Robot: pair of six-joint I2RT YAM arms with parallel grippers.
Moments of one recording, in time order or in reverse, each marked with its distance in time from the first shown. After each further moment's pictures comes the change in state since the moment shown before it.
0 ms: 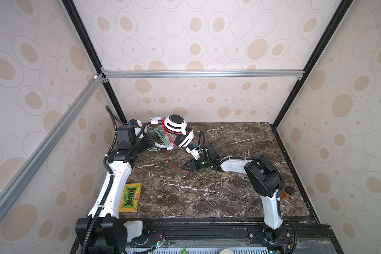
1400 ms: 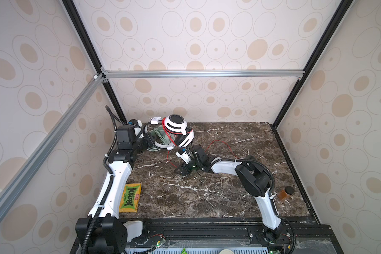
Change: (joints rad) left arm 0.001 0.000 -0.004 0.013 0.017 0.000; right arm 0.094 0.098 0.130 -0.028 0.126 -0.150
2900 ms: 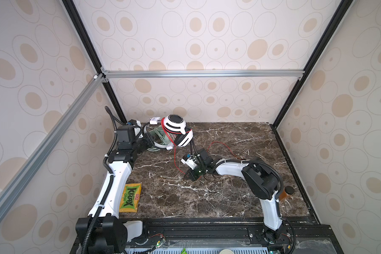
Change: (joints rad) left arm 0.005 0.013 0.005 -0.014 -0.048 -0.018; right arm -0.006 -0.174 -0.186 -0.250 0.056 -0.080
